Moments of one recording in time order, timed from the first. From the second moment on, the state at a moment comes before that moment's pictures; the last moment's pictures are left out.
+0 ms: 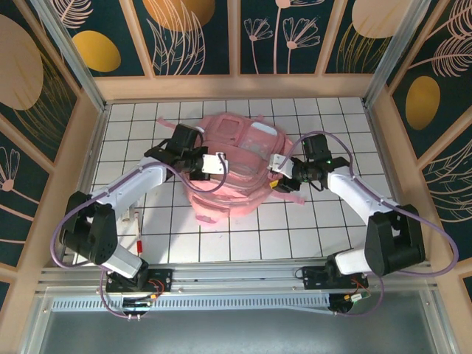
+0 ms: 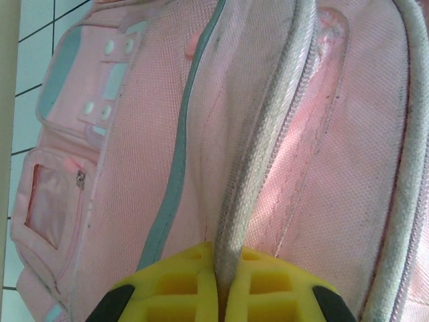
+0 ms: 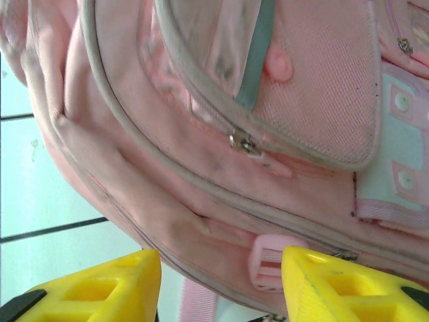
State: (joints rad) left arm -0.48 1.54 1.12 -0.47 0.40 1.13; right arm 0.31 1.39 0.90 -0.48 -0.62 -1.02
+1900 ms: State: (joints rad) left arm -0.62 1.54 1.00 -0.19 0.46 0.40; right arm 0.66 1.39 0.75 -0.09 -0.86 -0.52
